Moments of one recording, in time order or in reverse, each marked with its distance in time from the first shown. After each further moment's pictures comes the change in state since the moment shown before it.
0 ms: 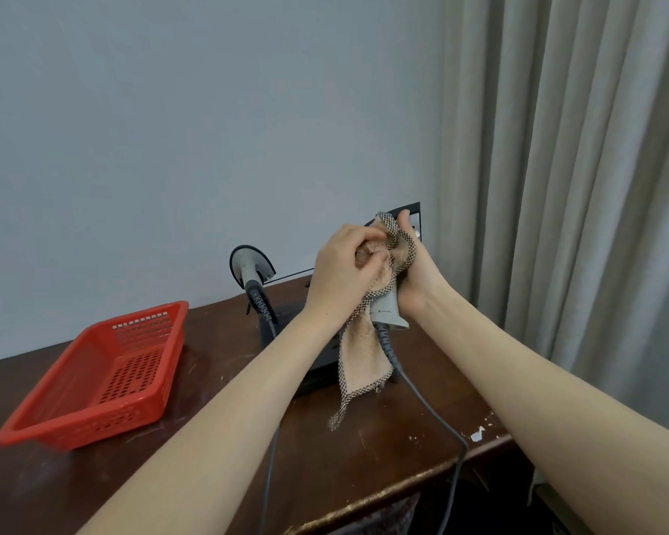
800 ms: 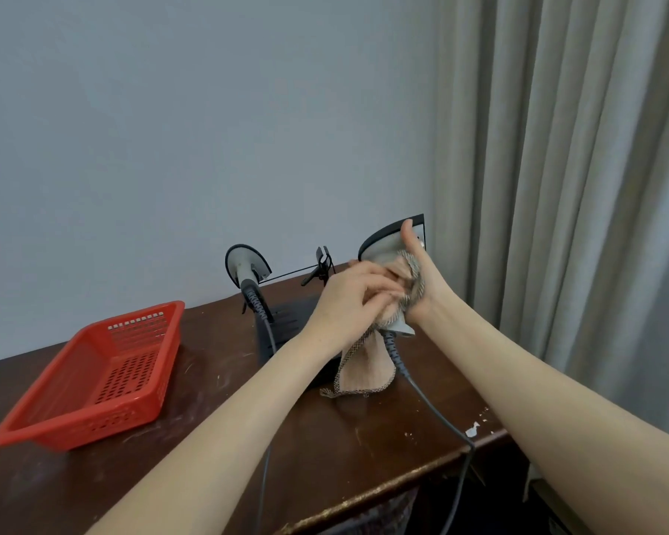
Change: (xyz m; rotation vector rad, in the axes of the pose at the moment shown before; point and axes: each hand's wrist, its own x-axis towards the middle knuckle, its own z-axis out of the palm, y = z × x) left_hand -0.027 0.004 0.001 -0.051 -0.295 -0.067; right_hand -0.007 -0.002 -0.018 -0.103 0.145 0.111
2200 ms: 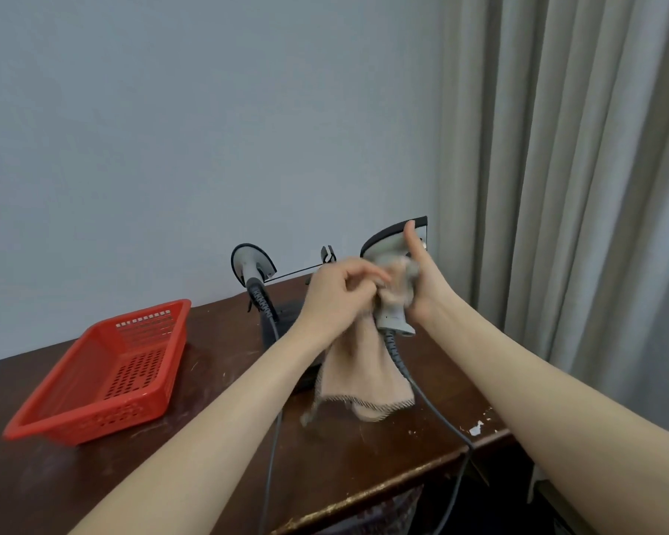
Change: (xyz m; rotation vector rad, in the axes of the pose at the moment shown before) left_hand -0.005 -0.001 -0.017 -0.258 0.092 -0.155; right_hand -0.006 0.005 0.006 -0.053 0.009 -0.040
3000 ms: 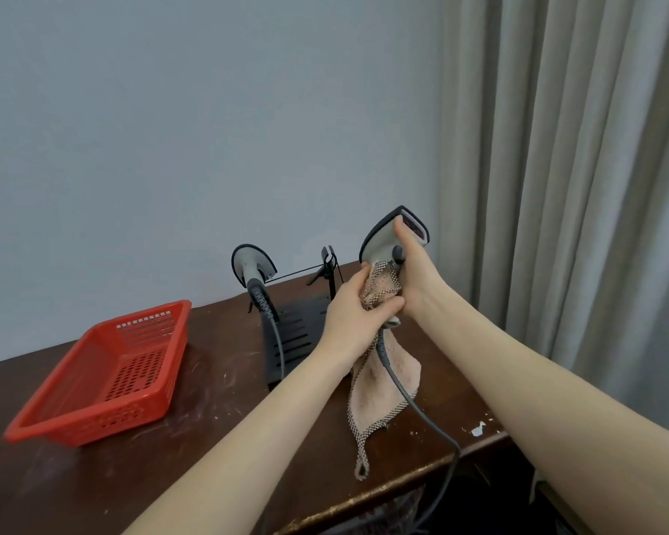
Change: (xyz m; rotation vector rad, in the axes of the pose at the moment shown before) left_hand -0.013 -0.007 0.030 -0.156 0.013 -0.304; right_hand 0.006 -0.005 0.015 0.006 0.188 -0.057
